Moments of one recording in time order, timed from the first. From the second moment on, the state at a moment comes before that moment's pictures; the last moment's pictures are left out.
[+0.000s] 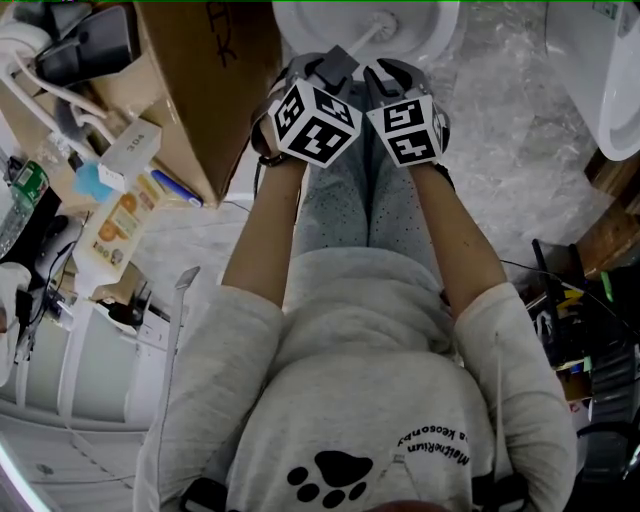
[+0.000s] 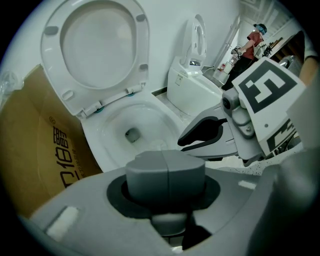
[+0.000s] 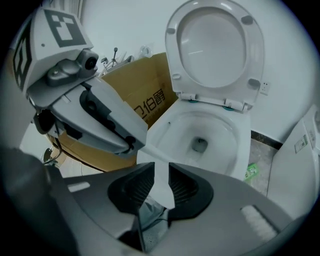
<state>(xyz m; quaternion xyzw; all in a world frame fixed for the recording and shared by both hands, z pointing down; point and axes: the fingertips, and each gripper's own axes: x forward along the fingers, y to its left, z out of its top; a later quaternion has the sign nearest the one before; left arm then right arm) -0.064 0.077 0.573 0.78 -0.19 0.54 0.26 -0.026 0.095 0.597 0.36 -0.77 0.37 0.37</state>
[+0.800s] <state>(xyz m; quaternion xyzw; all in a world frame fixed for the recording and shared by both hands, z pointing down) -0.077 0.065 0.569 0.77 -0.16 0.56 0.27 -0.068 0.077 0.648 0.21 -0.84 0.23 0.44</state>
